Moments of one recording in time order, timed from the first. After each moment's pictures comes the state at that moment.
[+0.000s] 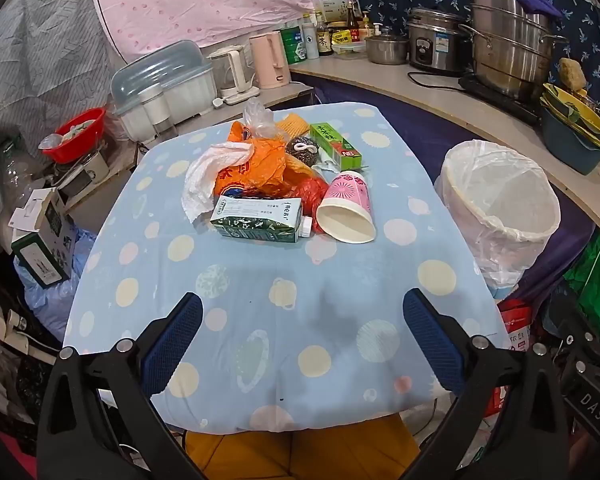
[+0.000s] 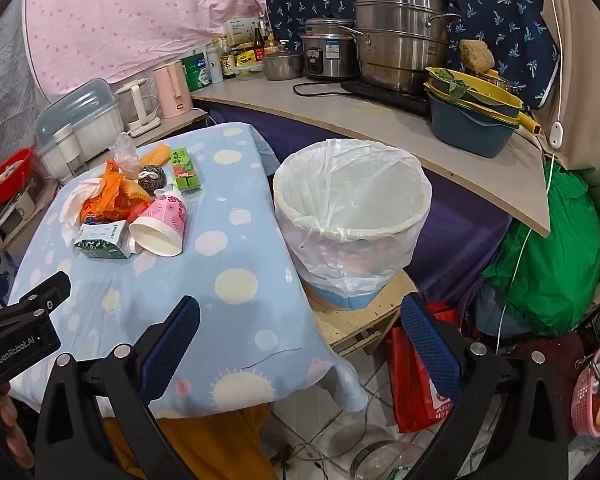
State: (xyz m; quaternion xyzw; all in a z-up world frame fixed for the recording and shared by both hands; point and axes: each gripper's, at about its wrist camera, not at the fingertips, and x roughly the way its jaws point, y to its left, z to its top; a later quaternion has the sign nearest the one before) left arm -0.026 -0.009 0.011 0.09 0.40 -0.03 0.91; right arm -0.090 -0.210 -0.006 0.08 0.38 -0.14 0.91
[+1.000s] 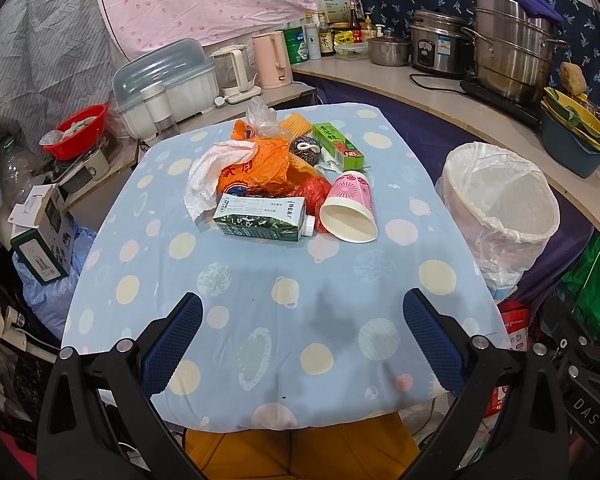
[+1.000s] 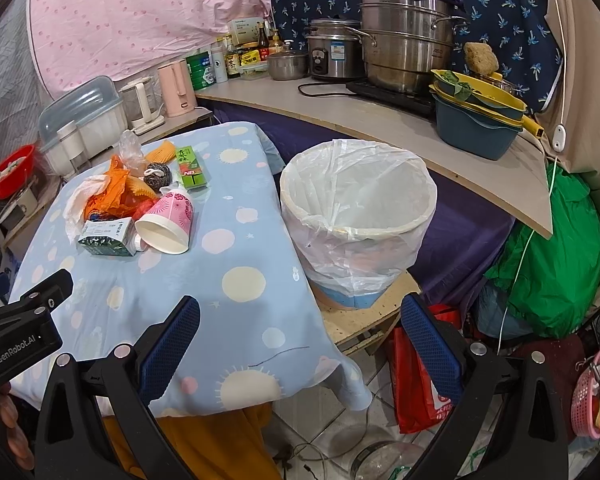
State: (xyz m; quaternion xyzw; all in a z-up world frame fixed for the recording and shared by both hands) left arm -0.028 -0.010 0.010 0.09 0.40 -0.03 0.91; right arm -0.091 -0.204 -0.006 0.08 0.38 -0.14 0.91
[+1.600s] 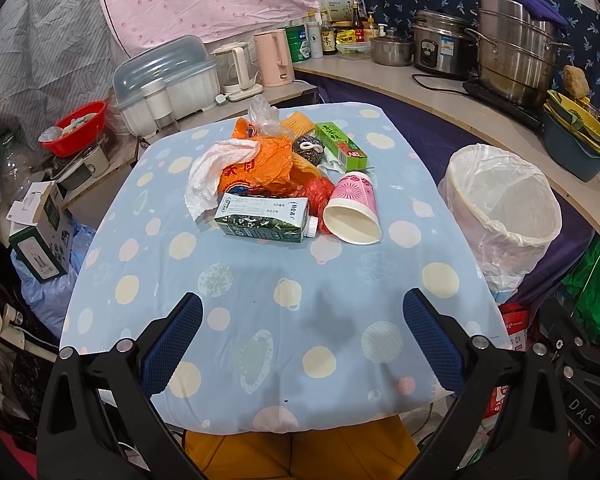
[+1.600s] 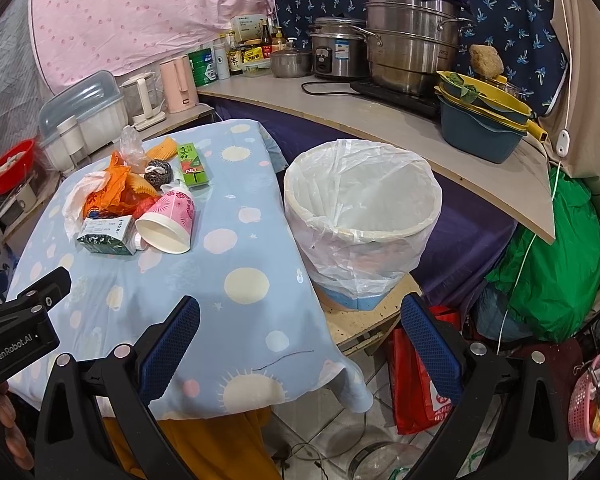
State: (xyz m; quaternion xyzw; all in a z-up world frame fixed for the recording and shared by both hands) left arm -0.029 -0.008 0.009 0.09 0.40 -0.03 0.91; right arm -0.082 -0.194 -0.007 0.07 0.39 -0.14 0.91
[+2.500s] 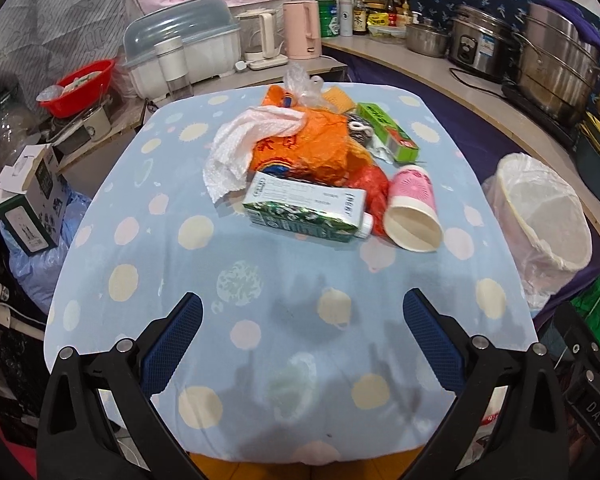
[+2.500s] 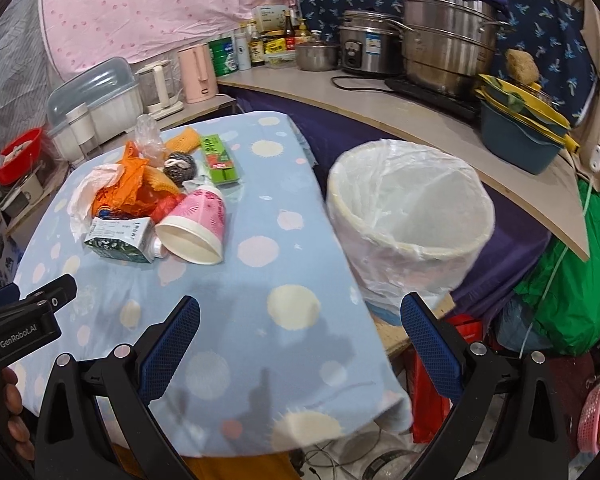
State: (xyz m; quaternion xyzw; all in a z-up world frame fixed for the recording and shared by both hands) left arm 0.036 0.059 -0.024 0.03 0.44 -0.01 0.90; right arm -0.021 -0.157 -0.024 0.06 0.38 -0.11 0.92
